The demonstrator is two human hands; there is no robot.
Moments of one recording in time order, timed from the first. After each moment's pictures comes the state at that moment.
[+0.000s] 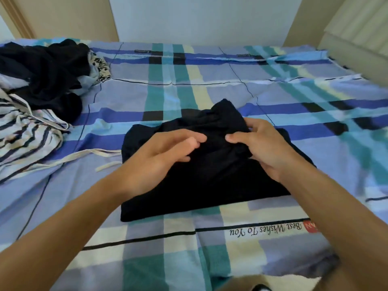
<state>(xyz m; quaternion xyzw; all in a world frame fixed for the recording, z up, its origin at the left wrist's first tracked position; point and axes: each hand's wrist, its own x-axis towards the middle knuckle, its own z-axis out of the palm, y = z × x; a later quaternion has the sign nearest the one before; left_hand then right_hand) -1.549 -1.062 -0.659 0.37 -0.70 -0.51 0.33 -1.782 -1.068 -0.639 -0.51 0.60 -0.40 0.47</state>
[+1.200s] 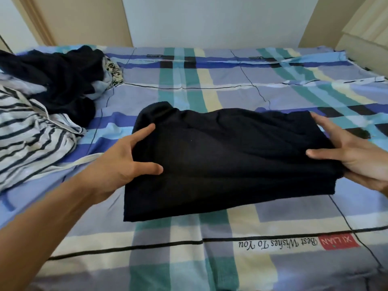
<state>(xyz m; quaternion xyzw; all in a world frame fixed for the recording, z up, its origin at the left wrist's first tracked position) -1.496 -1.076 -0.661 0.54 -0.58 -0.50 0.34 -1.921 -1.070 -0.642 -0.53 0.56 -0.35 0.53</state>
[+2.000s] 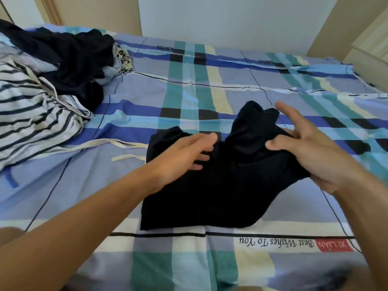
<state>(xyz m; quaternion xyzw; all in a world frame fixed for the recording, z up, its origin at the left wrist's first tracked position) -1.564 -1.074 -0.670 0.48 -0.58 -0.58 0.31 -1.799 -1.052 -0.600 -0.57 0.61 -0.33 0.44</state>
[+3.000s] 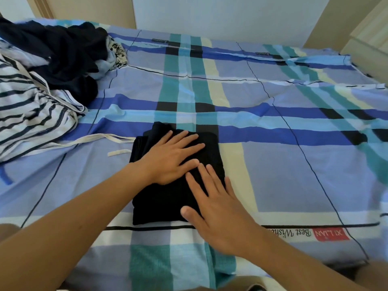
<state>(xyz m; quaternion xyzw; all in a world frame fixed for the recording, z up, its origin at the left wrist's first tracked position) -1.533 -1.114 -0.742 0.45 -0.89 -0.07 0.01 -1.713 -0.994 -0.724 -0.83 0.53 0.03 0.18</state>
